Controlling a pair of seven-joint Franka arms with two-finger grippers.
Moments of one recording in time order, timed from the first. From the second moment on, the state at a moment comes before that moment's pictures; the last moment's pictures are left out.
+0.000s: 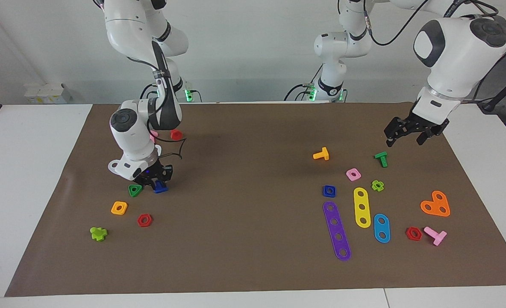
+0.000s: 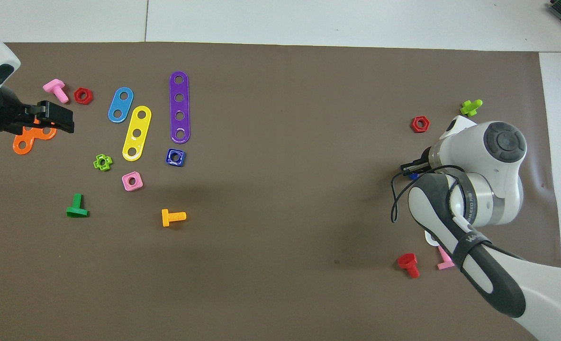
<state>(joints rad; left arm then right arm) -0.03 0.13 -0.03 -1.54 0.01 1.70 -0.04 0.15 0.25 -0.08 -2.11 0.03 2.40 -0.18</state>
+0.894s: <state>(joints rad) -0.03 0.10 -0.03 -1.55 0.01 1.70 -0.04 0.37 0.23 -0.05 -1.89 0.04 2.31 0.26</state>
